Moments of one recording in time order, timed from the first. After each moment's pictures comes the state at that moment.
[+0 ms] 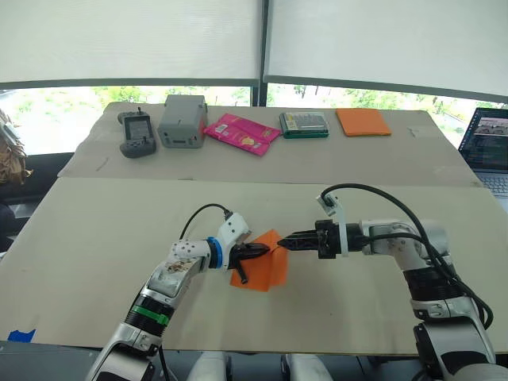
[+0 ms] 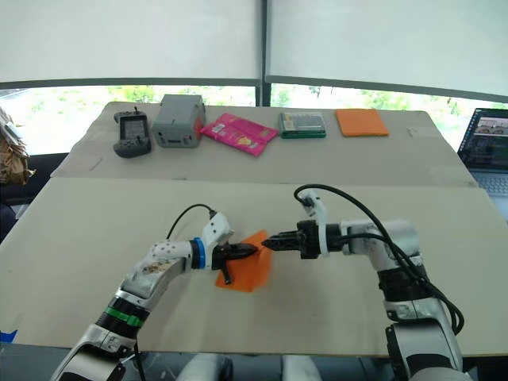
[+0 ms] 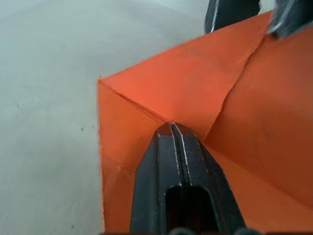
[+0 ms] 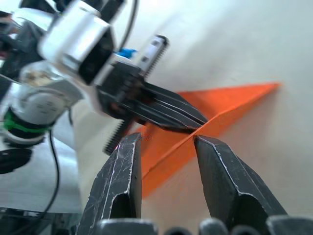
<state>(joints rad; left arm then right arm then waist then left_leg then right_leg) -0.41 0.34 -0.28 0.12 -0.20 0.41 -0.90 -0.61 -0.51 0.06 0.02 0.66 1.24 0.99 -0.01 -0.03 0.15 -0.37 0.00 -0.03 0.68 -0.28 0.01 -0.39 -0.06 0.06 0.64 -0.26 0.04</state>
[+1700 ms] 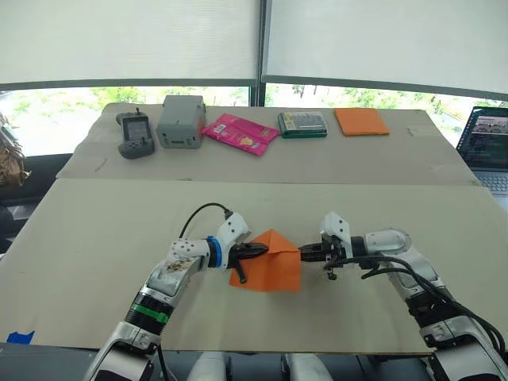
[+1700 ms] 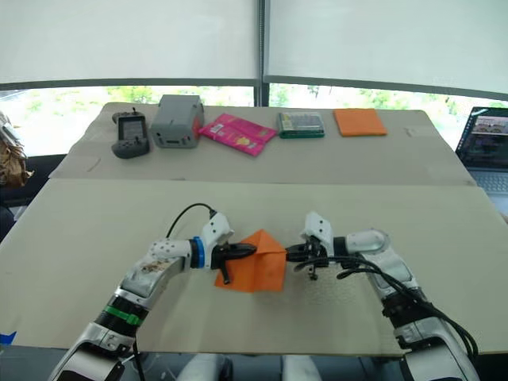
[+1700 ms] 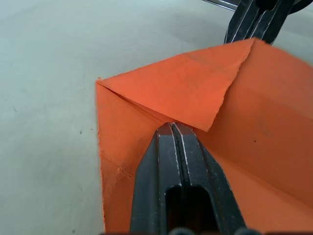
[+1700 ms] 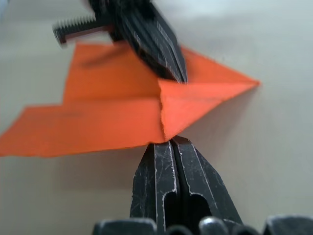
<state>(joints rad) -0.42 0.35 -0.29 0.13 -0.20 0.39 -0.91 -0.45 -0.58 0.21 0.19 0.30 0.21 1.23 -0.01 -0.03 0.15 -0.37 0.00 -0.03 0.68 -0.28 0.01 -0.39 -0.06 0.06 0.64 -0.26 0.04</state>
